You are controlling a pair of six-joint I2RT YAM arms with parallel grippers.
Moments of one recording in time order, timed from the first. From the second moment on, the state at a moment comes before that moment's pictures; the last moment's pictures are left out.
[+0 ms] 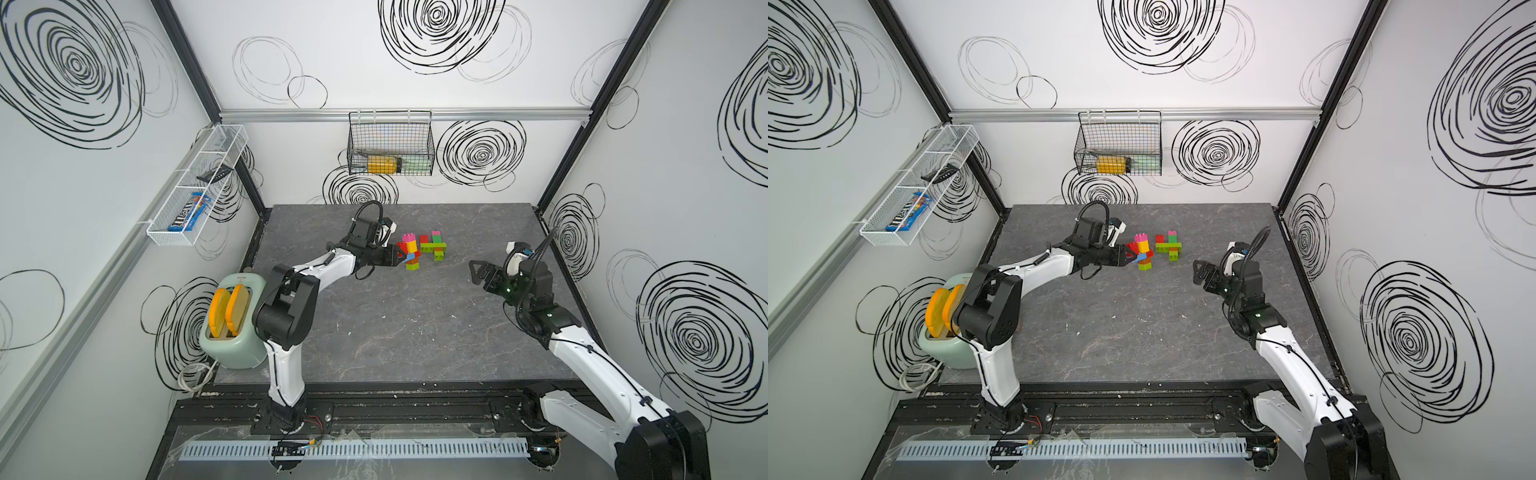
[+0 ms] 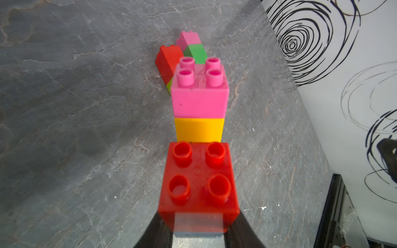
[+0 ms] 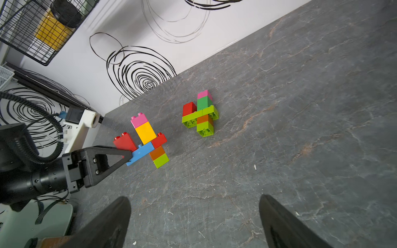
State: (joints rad) left arm -0.36 1.97 1.37 -0.16 0.54 -0.35; right arm 0.26 0.96 0.61 -0.06 -0.10 0.59
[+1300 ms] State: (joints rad) left arm -0.10 2.46 1.79 -0.22 1.10 -0.59; right arm 0.25 1.04 0.60 -0.07 -0.18 0.58
